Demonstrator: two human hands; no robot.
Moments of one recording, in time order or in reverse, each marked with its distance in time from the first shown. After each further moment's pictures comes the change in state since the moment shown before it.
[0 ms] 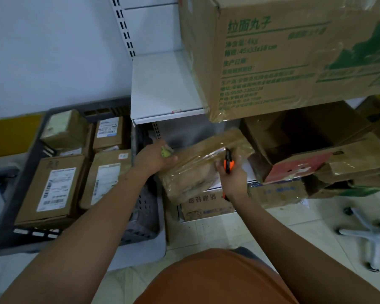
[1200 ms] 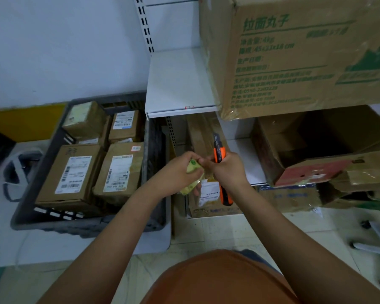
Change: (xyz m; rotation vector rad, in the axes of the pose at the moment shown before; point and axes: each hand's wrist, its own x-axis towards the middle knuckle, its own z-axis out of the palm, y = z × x) left_hand -0.115 0.073 -0.015 -0.517 -0.253 0.104; right_hand -0.024 -0.078 -0.012 0.155 -0.317 -0.026
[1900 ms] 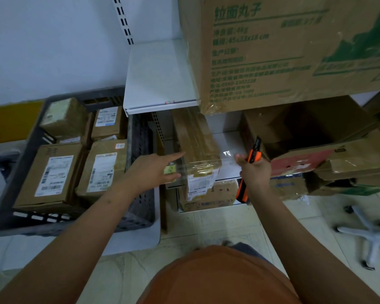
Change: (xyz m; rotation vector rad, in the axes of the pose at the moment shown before) left_hand 0.029 -0.044 -0.025 0.963 0.037 0.160; right_hand 0.007 0.060 -0.068 0.215 0.397 0.262
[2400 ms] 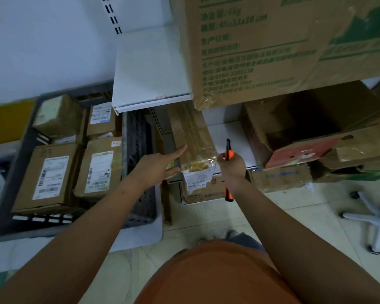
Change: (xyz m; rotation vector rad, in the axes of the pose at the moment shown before) left_hand 0.034 -0.013 0.041 0.069 -0.076 0.002; right_hand 0.025 0.033 0.053 -0.257 -0.107 0.079
